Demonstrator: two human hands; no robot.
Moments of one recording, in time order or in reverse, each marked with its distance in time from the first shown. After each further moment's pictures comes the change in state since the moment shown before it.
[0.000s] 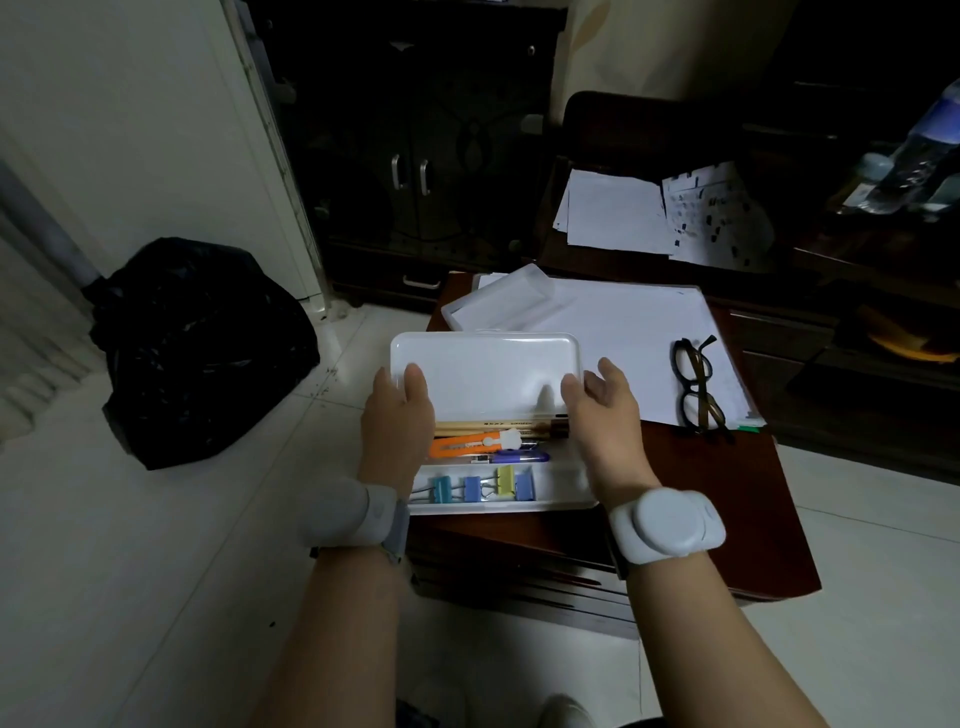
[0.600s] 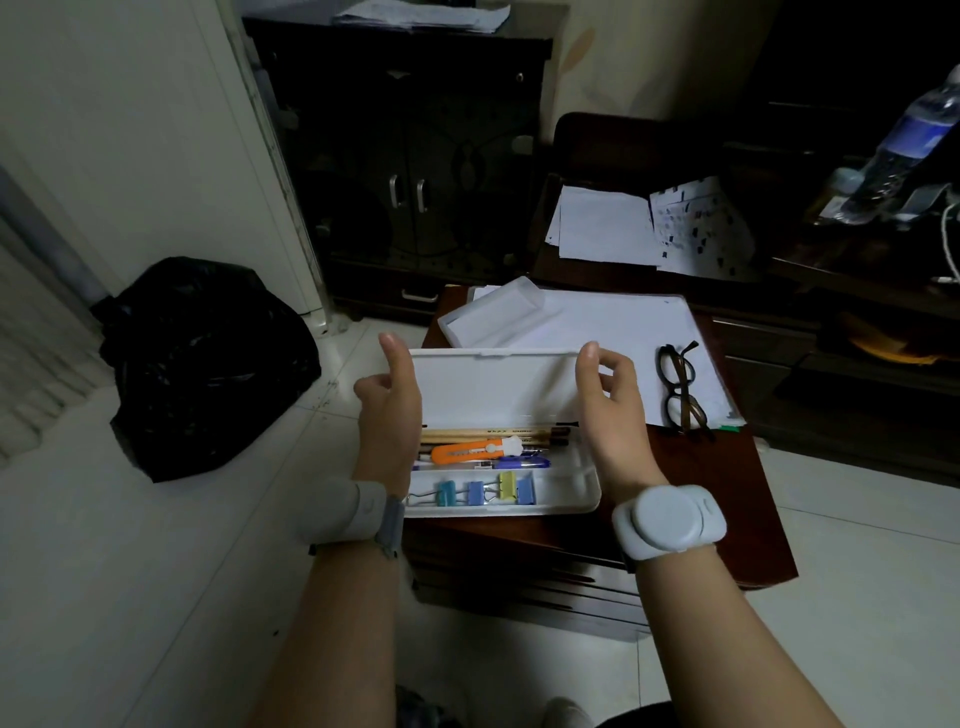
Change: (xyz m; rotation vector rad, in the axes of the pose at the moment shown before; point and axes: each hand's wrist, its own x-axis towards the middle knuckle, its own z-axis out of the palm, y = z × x) left_hand -0.012 0.025 -0.006 -0.324 0.053 -0.193; right_hand -0.018 -0.016 -0.020 0.021 0.032 -0.161
